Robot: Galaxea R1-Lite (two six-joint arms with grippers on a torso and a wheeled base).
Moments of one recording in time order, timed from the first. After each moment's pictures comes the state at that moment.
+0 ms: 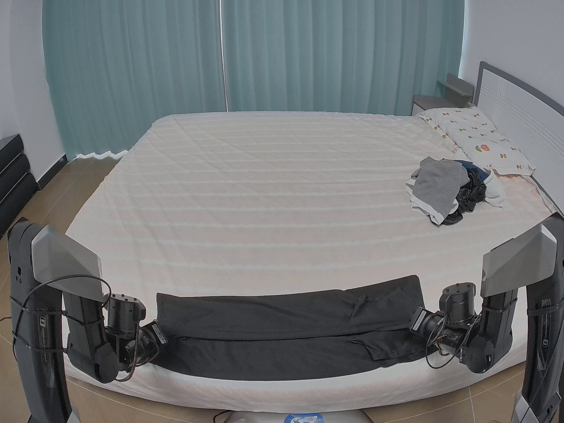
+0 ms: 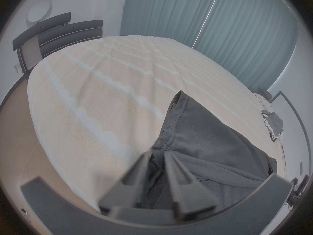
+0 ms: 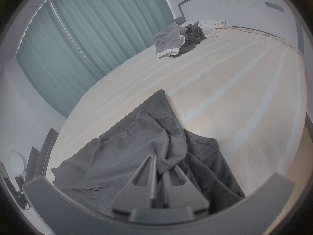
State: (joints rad) left arm -0.14 2.37 -0.27 -1.32 0.18 -0.63; right arm 0.27 2.38 -0.30 -1.44 -0.18 0.67
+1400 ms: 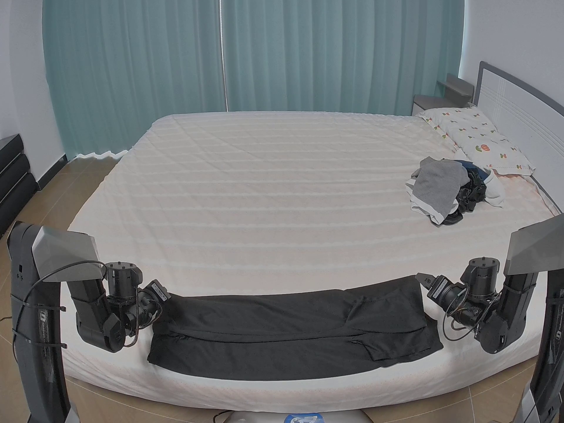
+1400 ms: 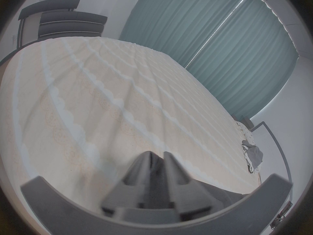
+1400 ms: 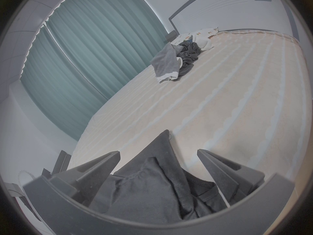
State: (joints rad) left arm -0.05 2.41 -0.58 -1.28 0.04 -0.74; right arm 0.14 2.28 -0.37 -1.45 -0.09 0.71
